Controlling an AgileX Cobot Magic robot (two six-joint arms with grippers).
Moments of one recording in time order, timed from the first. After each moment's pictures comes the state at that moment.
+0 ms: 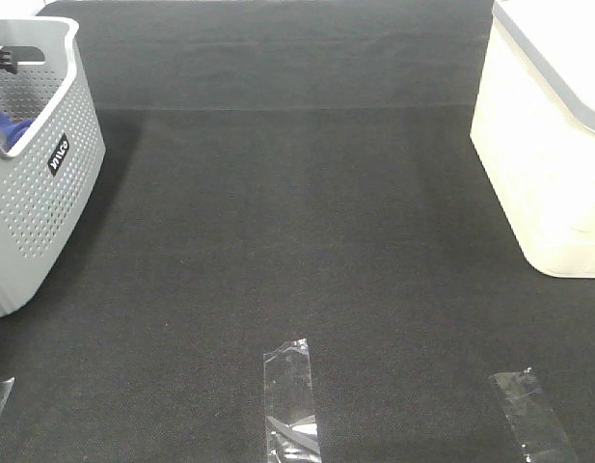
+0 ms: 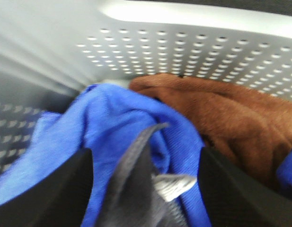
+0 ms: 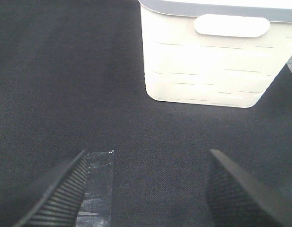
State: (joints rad) left arm 0.17 2.42 -2.23 0.11 0.94 -0.11; right arm 0.01 0.00 -0.50 0.01 1.06 -0.06
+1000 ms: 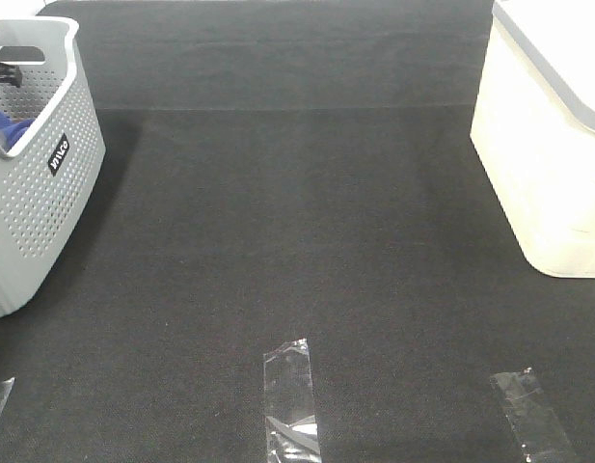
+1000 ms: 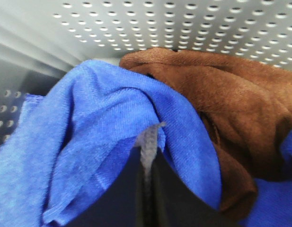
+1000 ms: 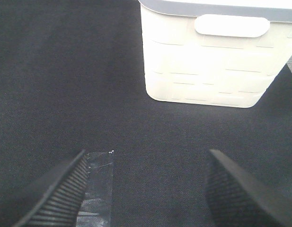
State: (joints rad) left arm 0.17 2.42 -2.23 0.09 0.99 -0.06; right arm 0.01 0.00 -0.50 0.01 1.06 -0.06
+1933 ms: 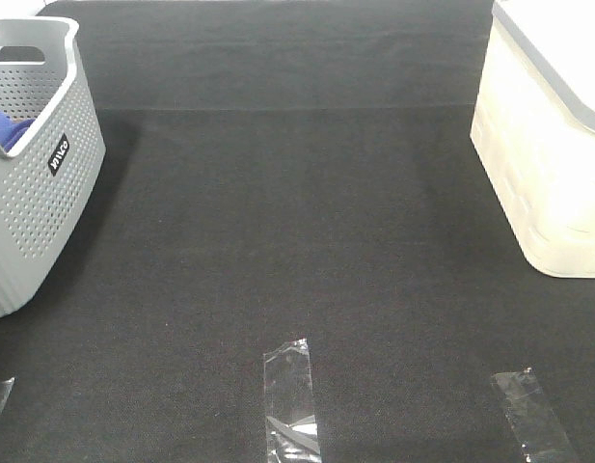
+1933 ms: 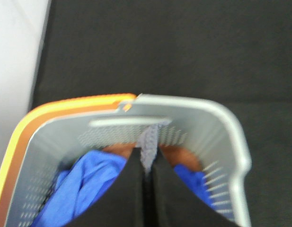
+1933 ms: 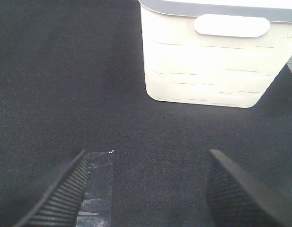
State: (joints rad) left arm 0.17 2.01 -2.23 -0.19 0.98 0.17; right arm 0.01 0.00 -0.50 0.01 1.06 -0.06
